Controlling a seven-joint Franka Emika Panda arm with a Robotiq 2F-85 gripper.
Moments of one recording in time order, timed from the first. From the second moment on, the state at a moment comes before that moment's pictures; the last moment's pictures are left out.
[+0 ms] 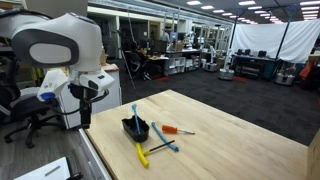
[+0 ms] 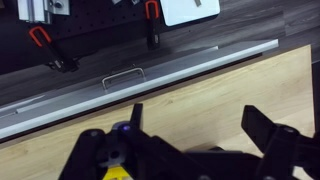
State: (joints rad) arm 0.05 -0.83 0.01 -2.78 0.24 1.87 0.21
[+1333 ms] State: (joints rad) arm -0.05 -0.56 0.01 -2.66 0.11 2.15 0.22
